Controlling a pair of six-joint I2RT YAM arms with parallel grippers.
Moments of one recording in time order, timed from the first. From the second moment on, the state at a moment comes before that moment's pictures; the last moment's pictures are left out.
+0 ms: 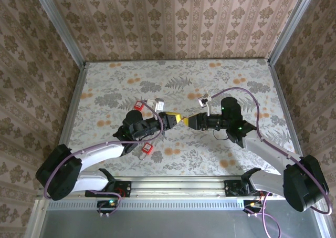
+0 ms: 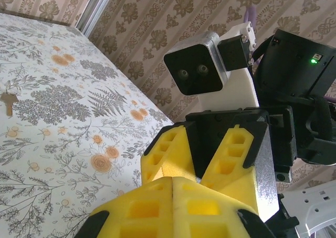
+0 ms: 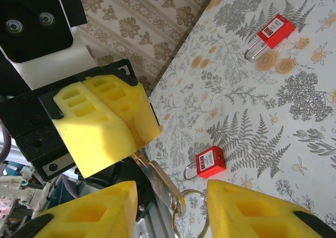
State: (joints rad) left arm -0.80 1.25 0.51 0.74 0.48 -0.66; right arm 0.42 1.15 0.61 0.18 -0.82 0.60
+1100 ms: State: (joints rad) left arm -0.80 1.33 0.50 0.90 0.48 -0.72; right arm 0.40 1.15 0.60 0.27 -0.85 0.68
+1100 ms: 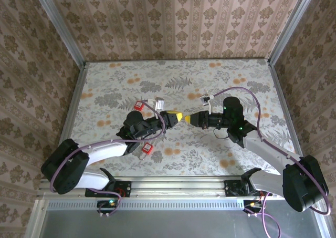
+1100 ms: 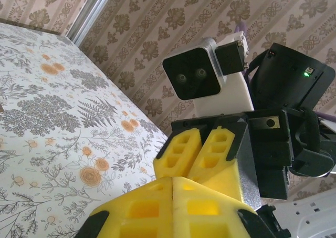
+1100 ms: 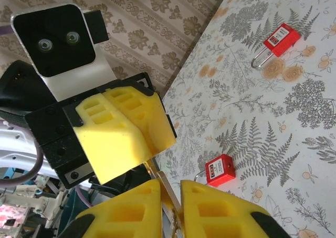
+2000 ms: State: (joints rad) left arm -0.73 0.91 0.82 -0.29 0.20 -0.36; right arm 0.40 1.08 0.83 -0.46 -0.52 0.43
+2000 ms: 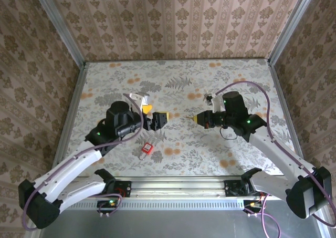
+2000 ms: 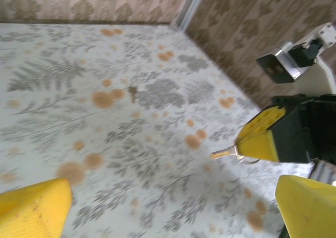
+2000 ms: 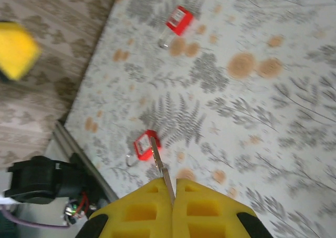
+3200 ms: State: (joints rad) left arm -0.85 1.55 0.87 -0.88 -0.05 -0.32; right arm 0.40 1.05 0.85 -0.64 -0.45 0.39
